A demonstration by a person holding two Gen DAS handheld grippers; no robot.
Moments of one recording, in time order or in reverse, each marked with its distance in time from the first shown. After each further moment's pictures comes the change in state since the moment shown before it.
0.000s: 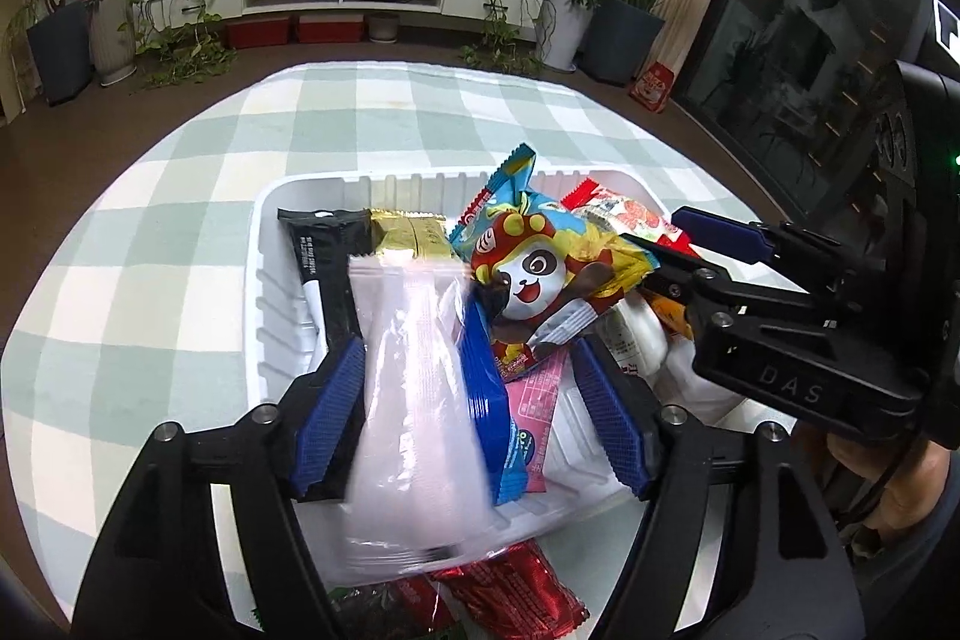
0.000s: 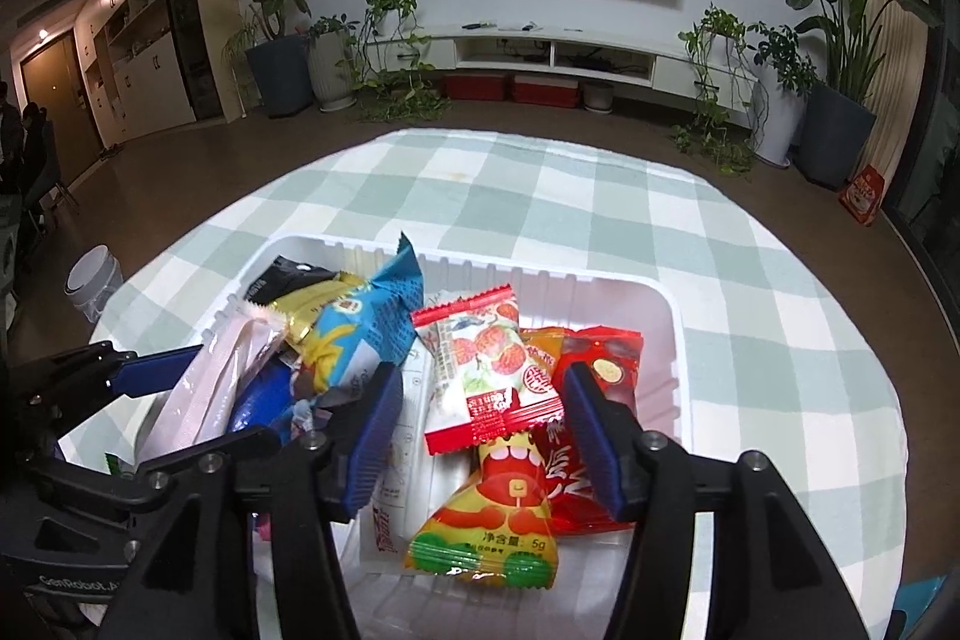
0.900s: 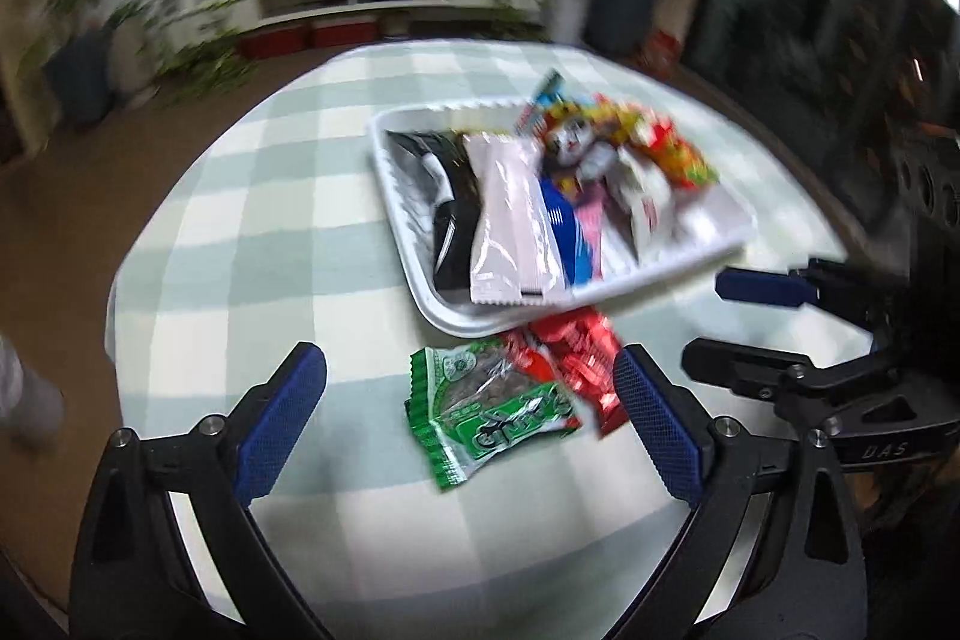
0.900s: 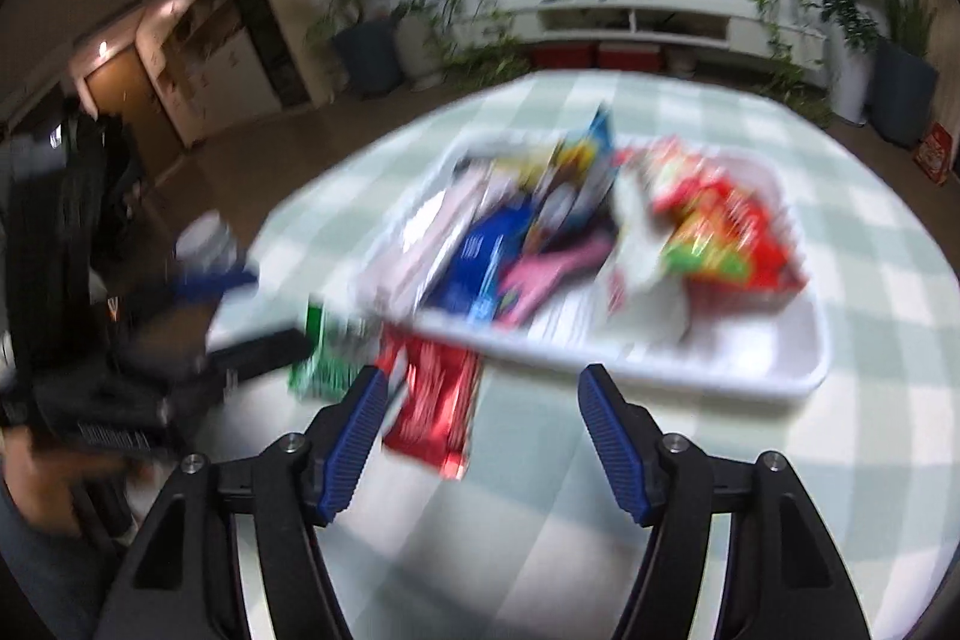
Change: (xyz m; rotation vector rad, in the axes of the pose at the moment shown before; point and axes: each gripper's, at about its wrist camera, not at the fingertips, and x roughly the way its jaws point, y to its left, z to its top) left arm -0.087 0.023 -0.079 0.138 0.042 0.088; right arm -0.063 0.065 -0.081 0.007 0.089 0.242
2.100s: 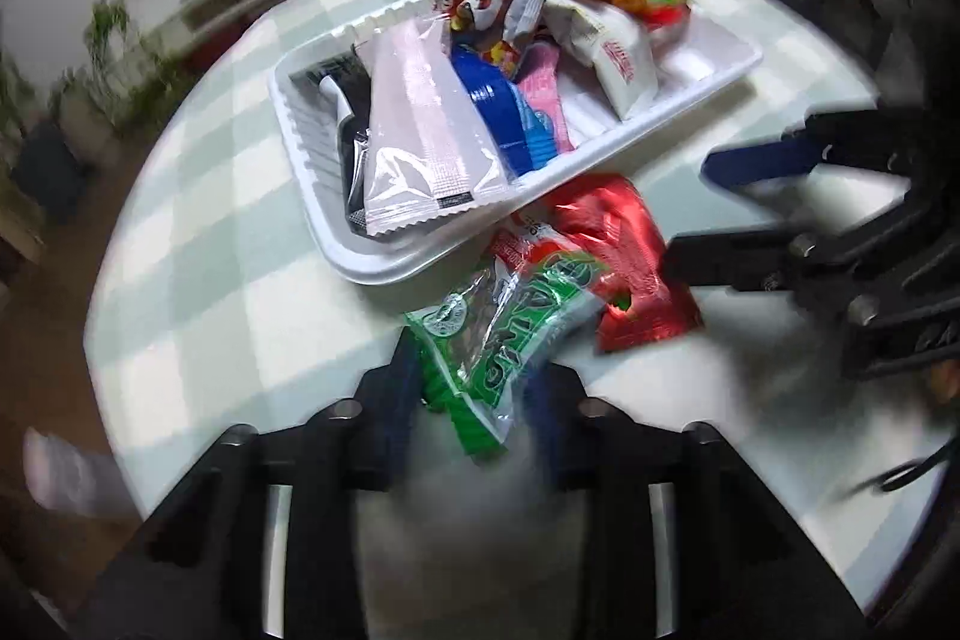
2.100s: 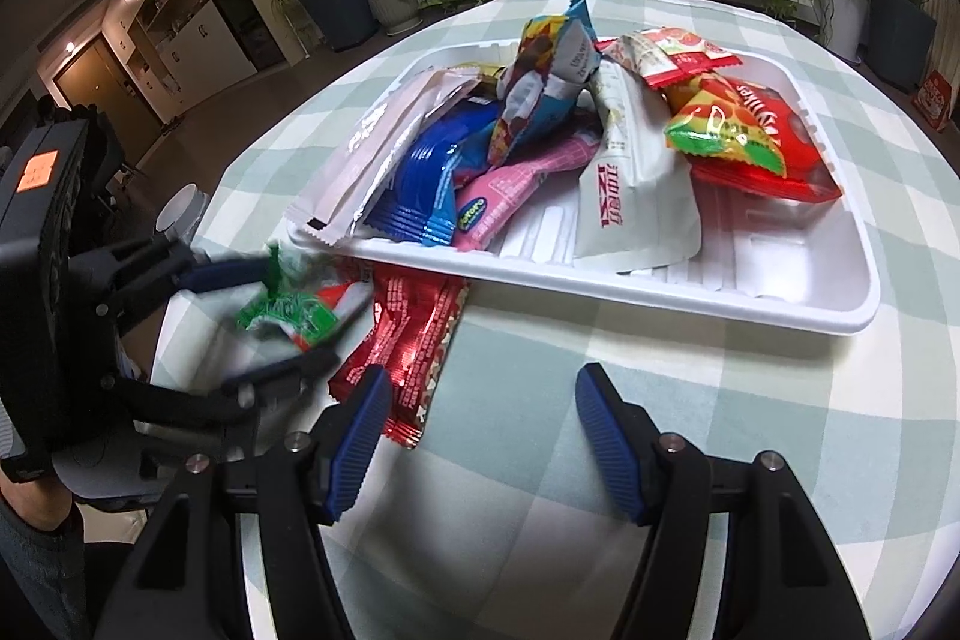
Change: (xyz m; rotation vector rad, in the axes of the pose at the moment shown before) left arm 0.054 -0.028 -0.011 0.231 0.189 0.045; right arm 0.036 -0.022 -0.009 0.090 0.127 -0.003
